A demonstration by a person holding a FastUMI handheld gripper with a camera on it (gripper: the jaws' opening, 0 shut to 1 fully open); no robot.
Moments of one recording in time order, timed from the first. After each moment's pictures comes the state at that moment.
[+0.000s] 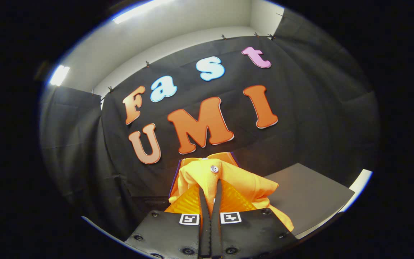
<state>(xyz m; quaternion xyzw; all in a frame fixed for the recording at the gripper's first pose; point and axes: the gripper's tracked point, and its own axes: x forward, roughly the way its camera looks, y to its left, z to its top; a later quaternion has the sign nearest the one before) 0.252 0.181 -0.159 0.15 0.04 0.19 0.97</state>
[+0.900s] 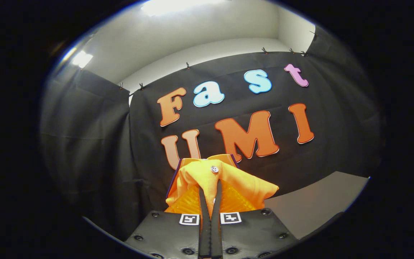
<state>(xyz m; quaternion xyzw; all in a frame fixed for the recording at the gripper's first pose) 0.194 0.423 -0.107 0.12 -0.01 0.23 0.97</state>
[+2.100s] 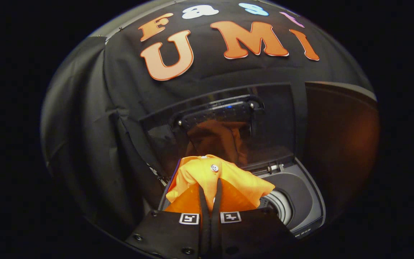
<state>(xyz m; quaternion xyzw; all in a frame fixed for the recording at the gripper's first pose) 0.251 0.585 -0.474 0.10 0.28 0.18 0.94</state>
